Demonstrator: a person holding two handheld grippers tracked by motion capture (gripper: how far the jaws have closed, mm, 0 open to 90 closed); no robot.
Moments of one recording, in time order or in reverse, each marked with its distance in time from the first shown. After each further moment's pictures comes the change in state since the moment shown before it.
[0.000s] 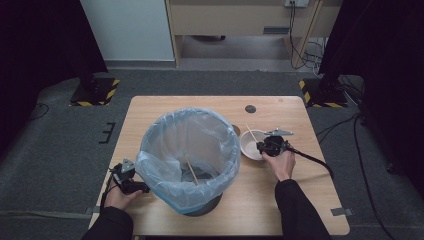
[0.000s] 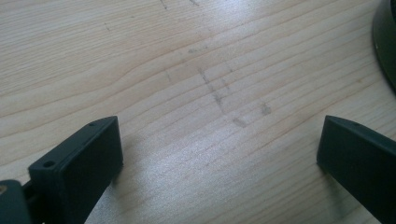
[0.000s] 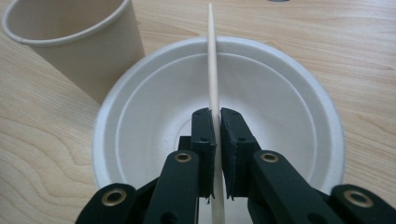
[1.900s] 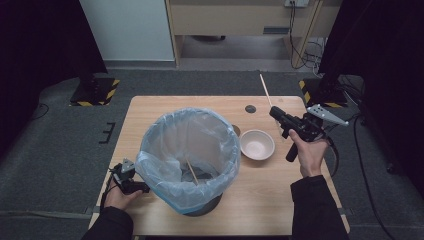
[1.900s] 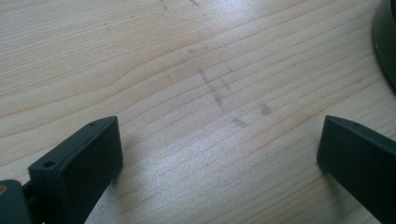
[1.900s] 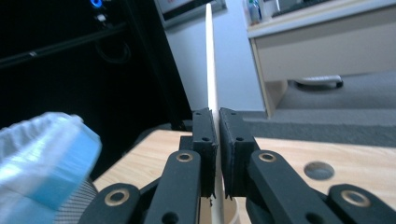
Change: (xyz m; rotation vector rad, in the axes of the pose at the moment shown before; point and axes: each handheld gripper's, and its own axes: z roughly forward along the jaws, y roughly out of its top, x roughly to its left) left arm 0.000 0.000 0.000 0.000 0.000 0.000; right arm -0.004 0.075 -0.140 -0.564 0.312 0.146
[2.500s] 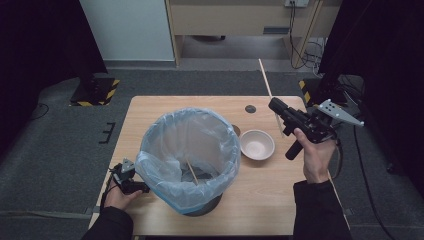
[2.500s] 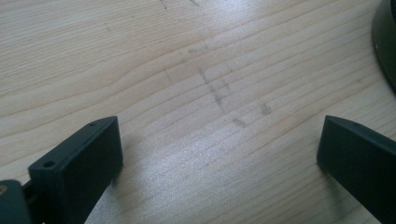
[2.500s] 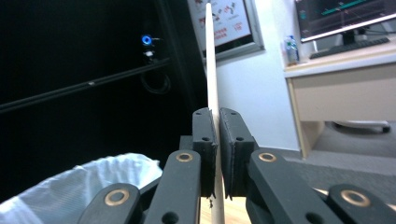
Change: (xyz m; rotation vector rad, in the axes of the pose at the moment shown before) left arm 0.000 0.000 0.000 0.000 0.000 0.000; right arm 0.044 0.035 -0.024 -0.128 0.151 -0.035
